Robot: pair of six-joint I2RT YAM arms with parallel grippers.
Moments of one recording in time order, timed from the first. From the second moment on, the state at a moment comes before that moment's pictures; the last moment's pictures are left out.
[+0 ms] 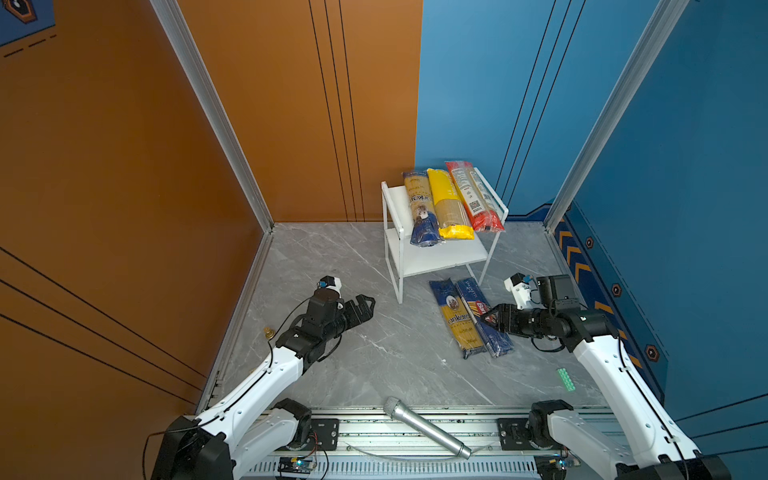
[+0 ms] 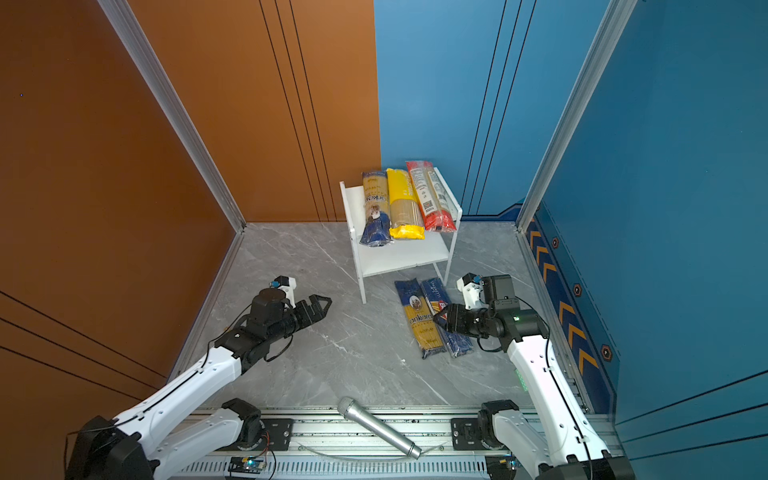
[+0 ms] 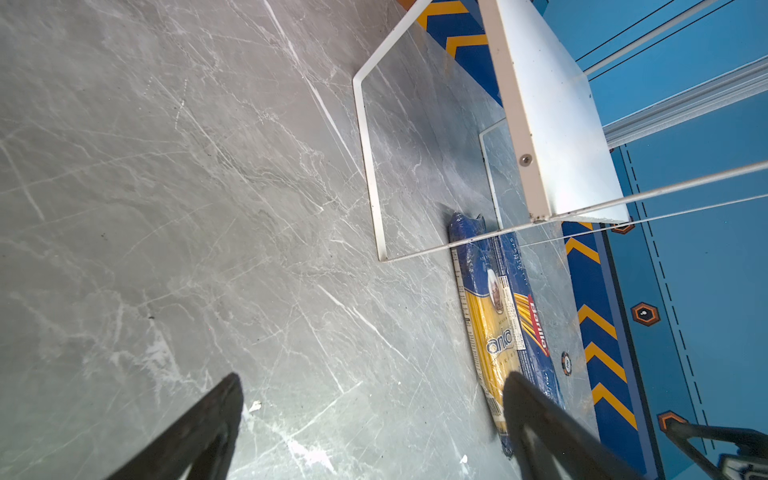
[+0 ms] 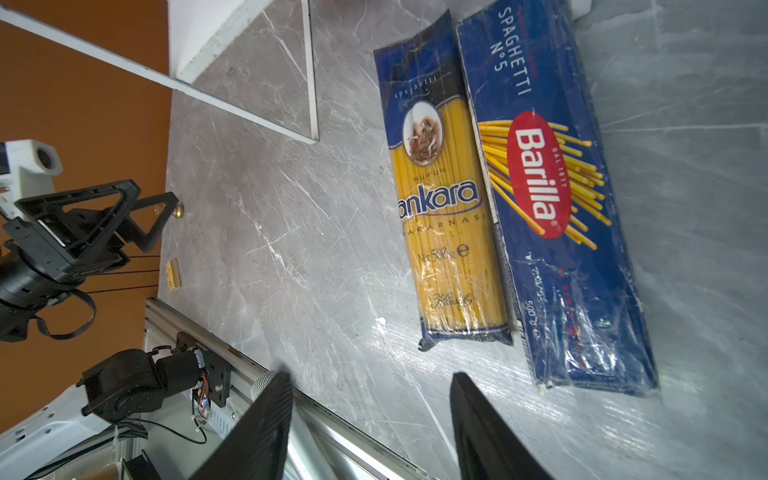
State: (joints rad) left arm -0.40 0.99 0.56 -0.16 0.11 -0.80; right arm 0.13 0.97 0.87 -0.90 -0.50 0.30
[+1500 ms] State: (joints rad) left arm -0.44 1.15 0.57 -0.15 0.13 -0.83; right arm 0.60 1.36 0.79 -0.69 0.16 0.50
